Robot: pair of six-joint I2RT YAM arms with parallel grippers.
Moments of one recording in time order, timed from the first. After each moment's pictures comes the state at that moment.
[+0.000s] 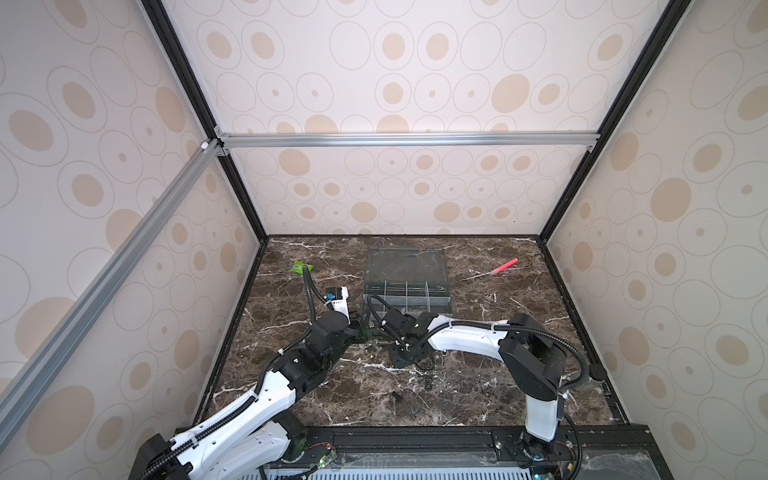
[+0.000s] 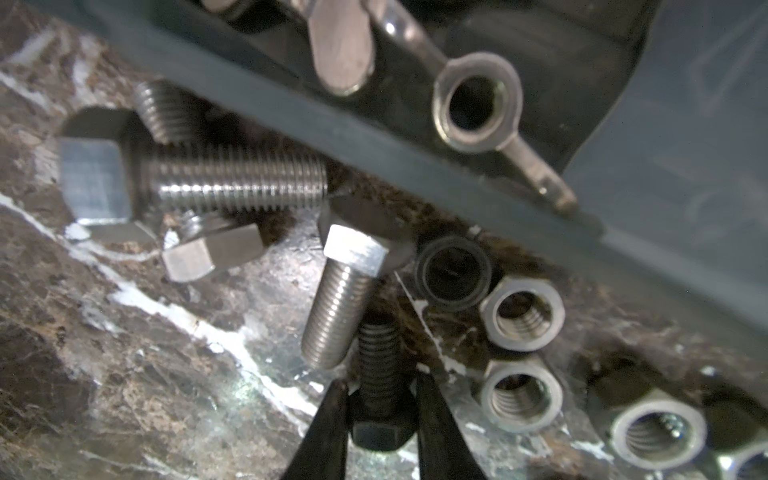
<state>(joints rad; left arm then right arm) -0.68 0.89 0.57 -0.10 -0.26 -0.62 0.98 1.92 1.27 -0.67 0.00 0.63</state>
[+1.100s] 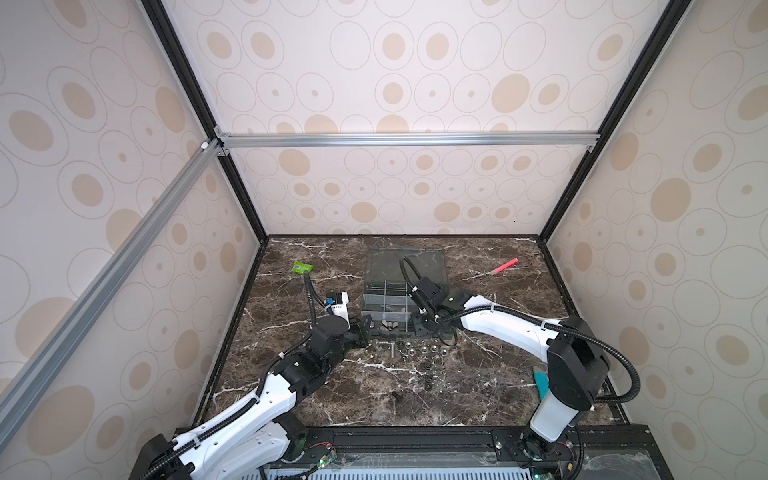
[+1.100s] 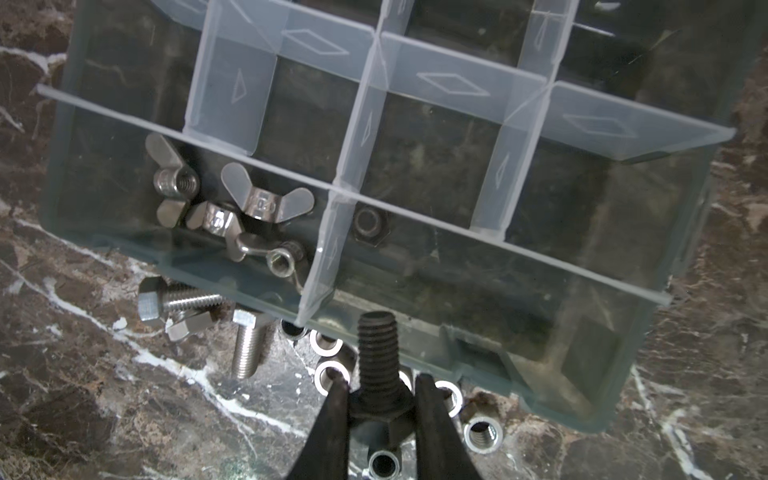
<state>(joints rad) -0.67 0.89 0.51 -0.07 -0.21 -0.67 0.79 1.72 1.28 -0.73 0.12 0.53</state>
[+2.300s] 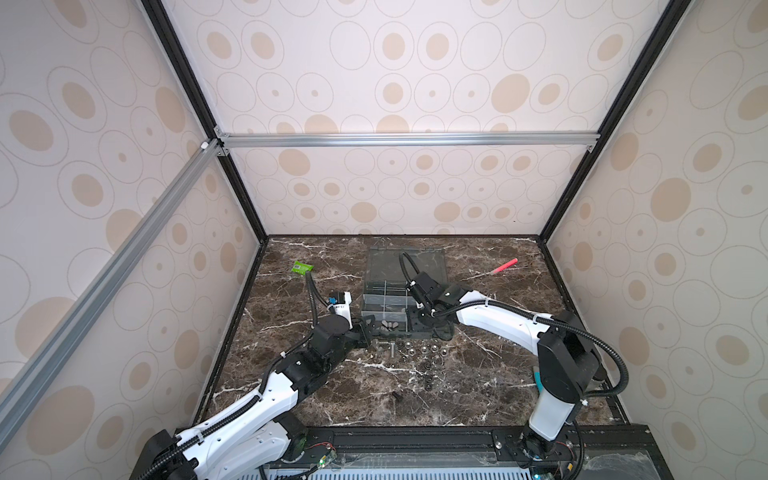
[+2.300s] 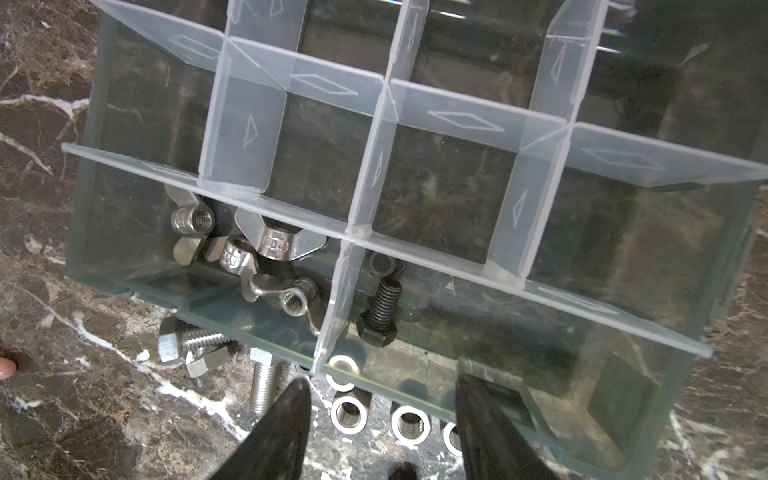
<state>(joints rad) -0.67 0.90 0.51 -0.04 -0.16 -0.69 0.77 1.76 1.32 -0.71 0.08 0.55</state>
